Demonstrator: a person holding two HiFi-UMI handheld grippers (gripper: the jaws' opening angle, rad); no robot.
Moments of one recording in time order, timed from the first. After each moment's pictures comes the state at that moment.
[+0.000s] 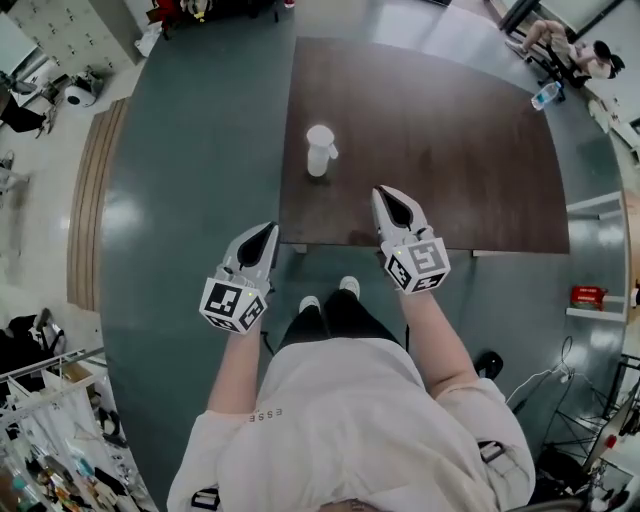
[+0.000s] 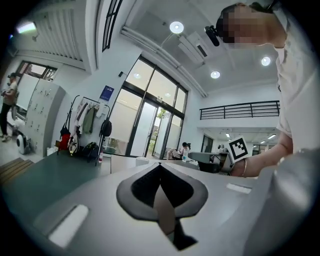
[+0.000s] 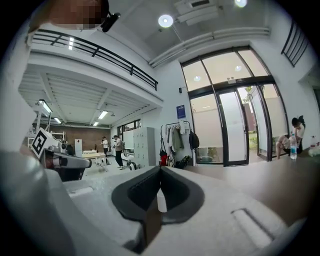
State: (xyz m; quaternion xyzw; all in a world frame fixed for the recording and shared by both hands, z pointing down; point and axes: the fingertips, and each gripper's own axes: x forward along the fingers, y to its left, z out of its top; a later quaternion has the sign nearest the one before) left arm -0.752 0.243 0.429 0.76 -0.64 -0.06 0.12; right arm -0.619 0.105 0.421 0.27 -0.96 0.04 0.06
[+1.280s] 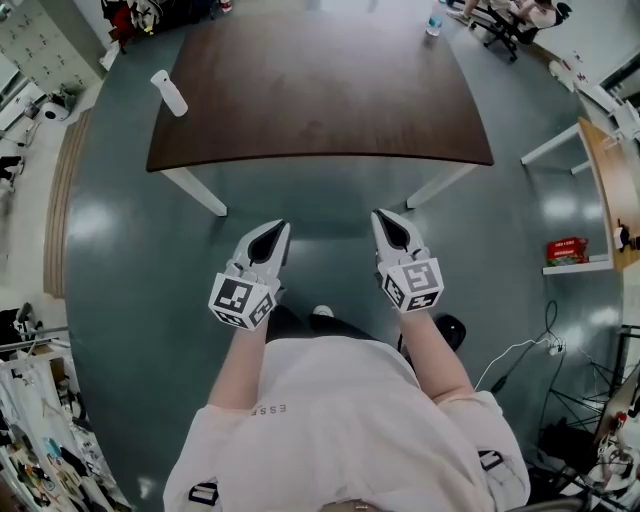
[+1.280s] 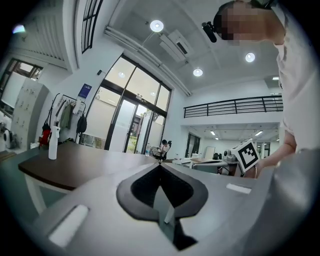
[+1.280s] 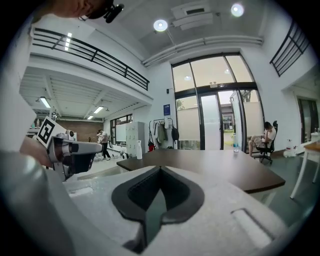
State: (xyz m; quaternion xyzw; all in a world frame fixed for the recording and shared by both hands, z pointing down) left arm -0.102 0.318 0.444 0.80 -0.59 -0.05 0.10; right arm 0.041 0.233 0.470 0.32 -0.94 0.05 0.10
